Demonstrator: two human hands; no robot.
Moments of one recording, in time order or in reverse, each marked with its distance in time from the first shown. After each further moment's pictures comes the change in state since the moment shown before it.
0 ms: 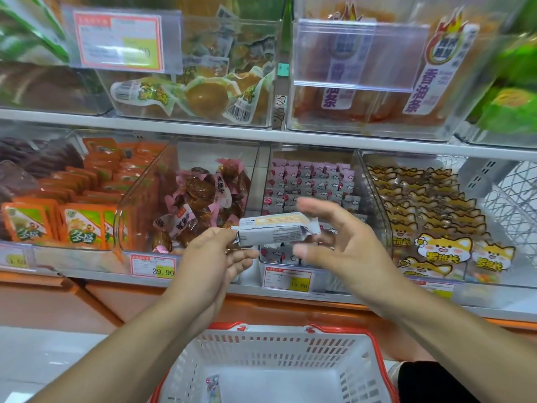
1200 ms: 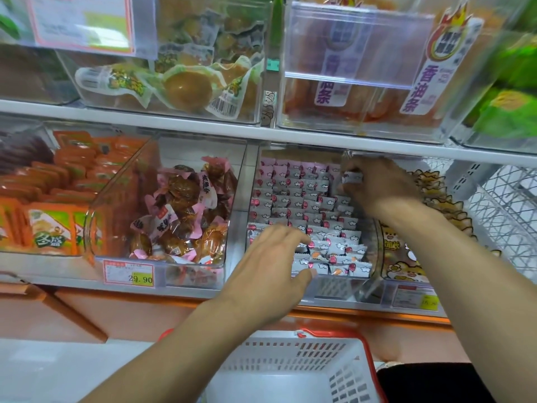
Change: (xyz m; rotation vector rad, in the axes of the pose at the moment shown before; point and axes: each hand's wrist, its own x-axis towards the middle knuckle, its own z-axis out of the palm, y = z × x) left_hand 0.014 -0.042 0.050 1.364 -0.394 0.680; right_hand 0.095 -0.005 -0.099 -1.259 0.330 0.156
